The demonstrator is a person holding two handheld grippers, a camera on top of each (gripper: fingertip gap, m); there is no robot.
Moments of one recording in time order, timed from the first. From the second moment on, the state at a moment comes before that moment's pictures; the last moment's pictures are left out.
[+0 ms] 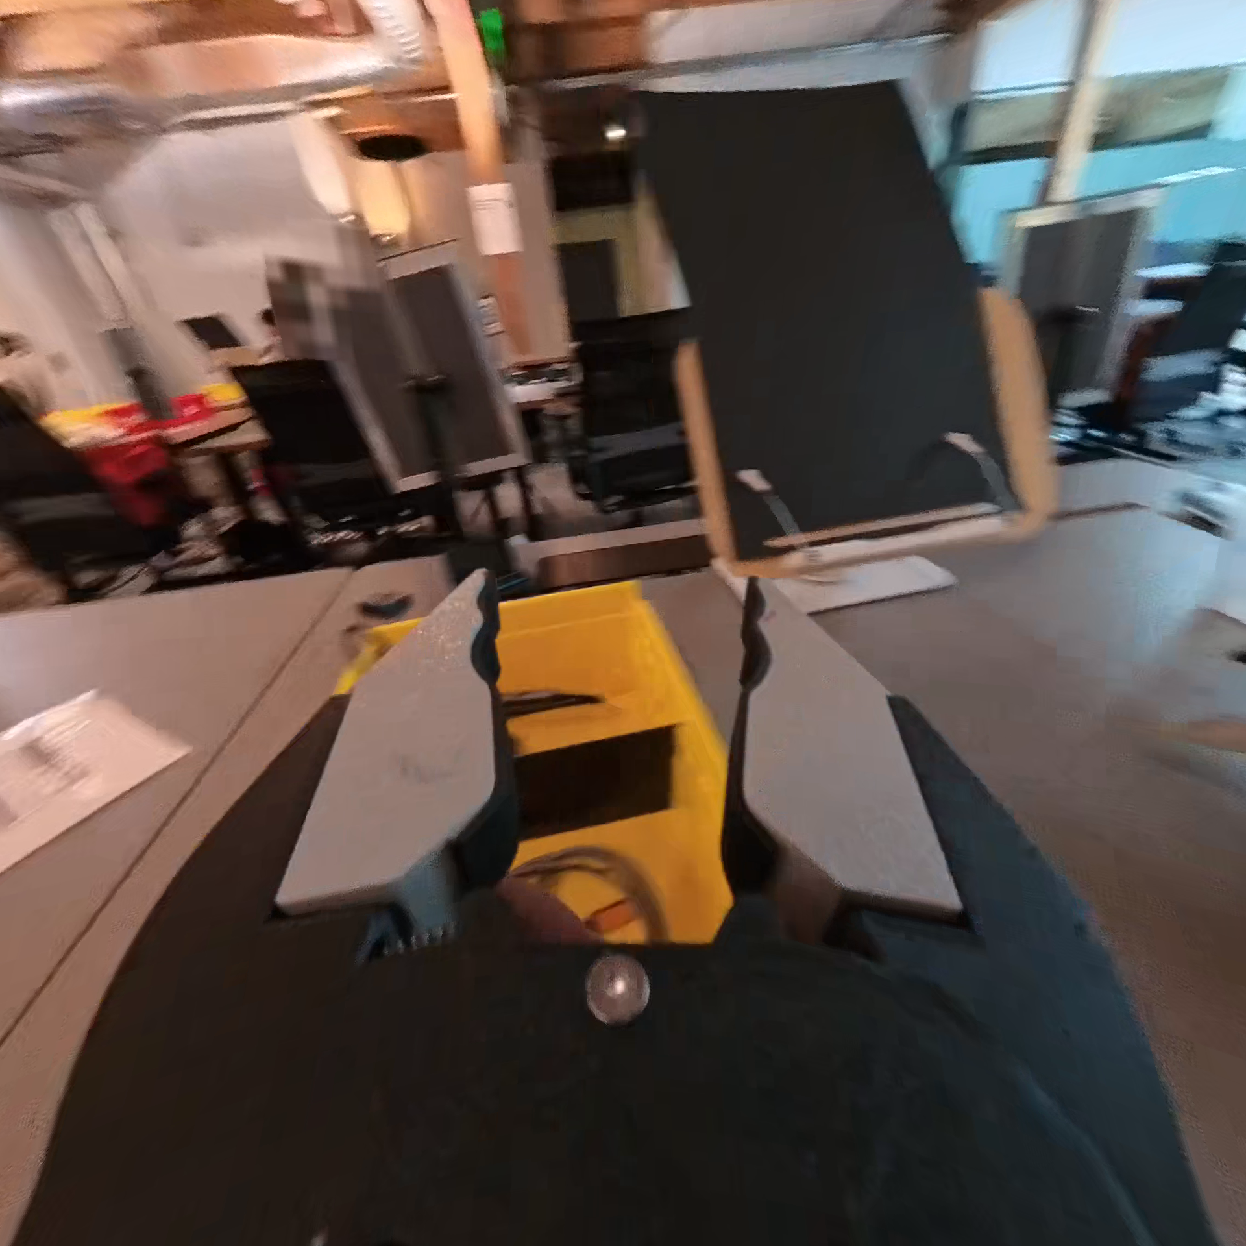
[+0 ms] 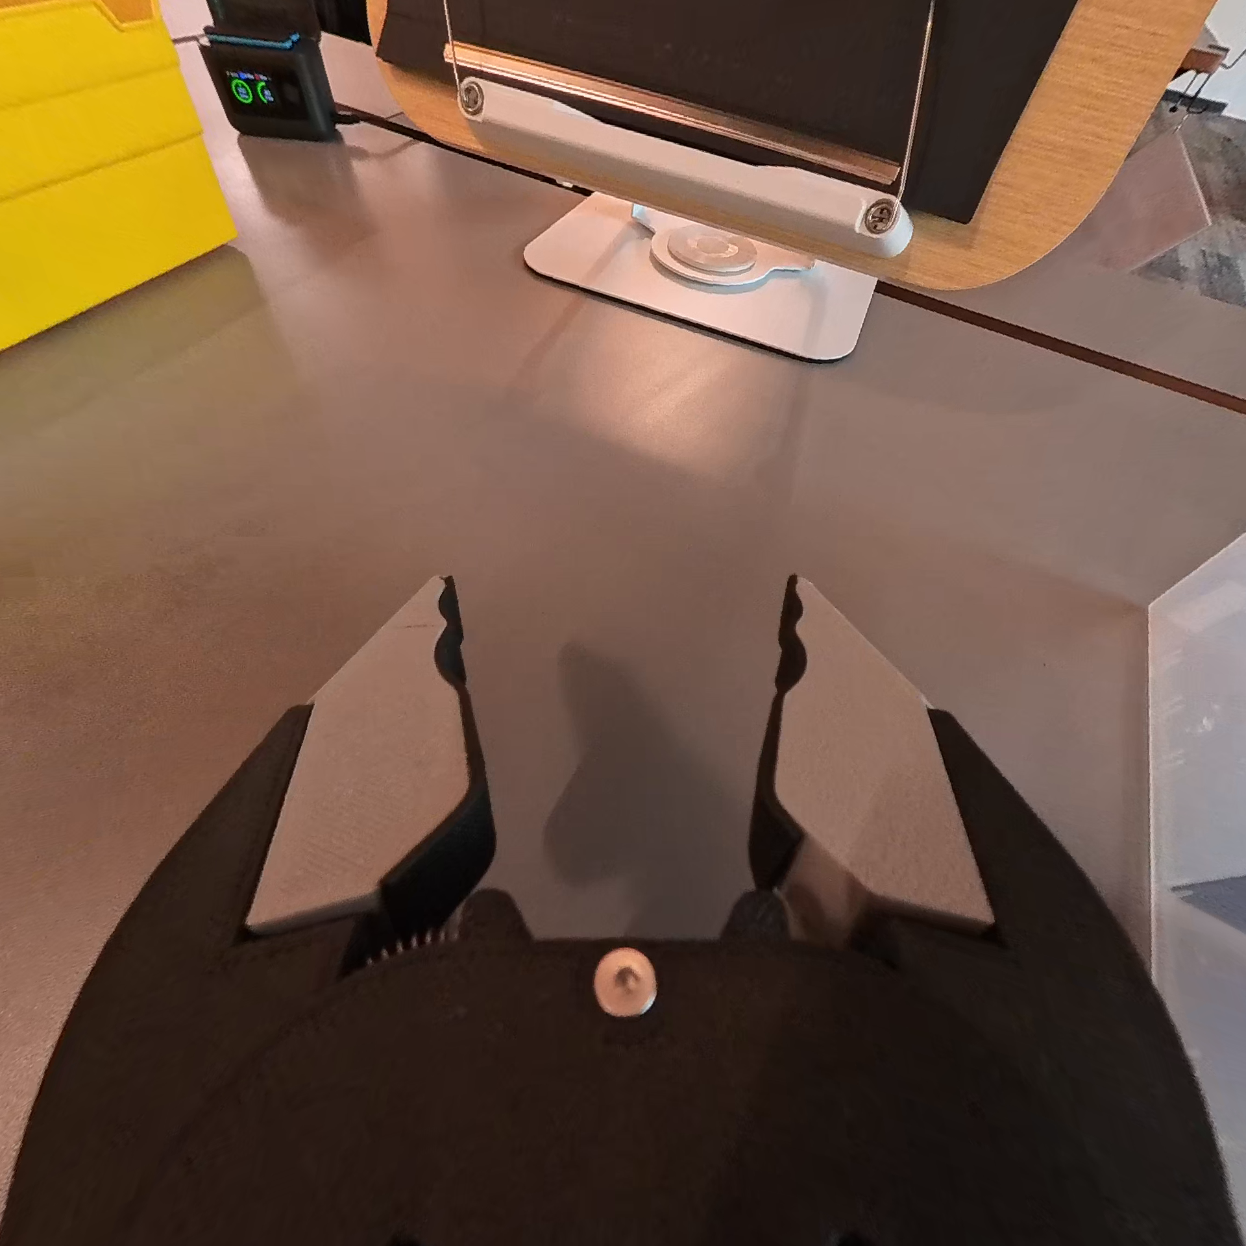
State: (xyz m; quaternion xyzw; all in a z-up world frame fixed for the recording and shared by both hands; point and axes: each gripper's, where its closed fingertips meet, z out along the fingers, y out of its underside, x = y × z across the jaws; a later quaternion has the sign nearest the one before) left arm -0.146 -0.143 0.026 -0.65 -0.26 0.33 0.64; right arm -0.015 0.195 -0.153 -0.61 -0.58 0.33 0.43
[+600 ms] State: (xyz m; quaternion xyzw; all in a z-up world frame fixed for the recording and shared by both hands) left arm -0.336 -0.188 -0.095 -0.85 -0.38 0.17 0.33; right arm -0.015 0.197 -0.154 -0.61 -0.58 0.32 0.43
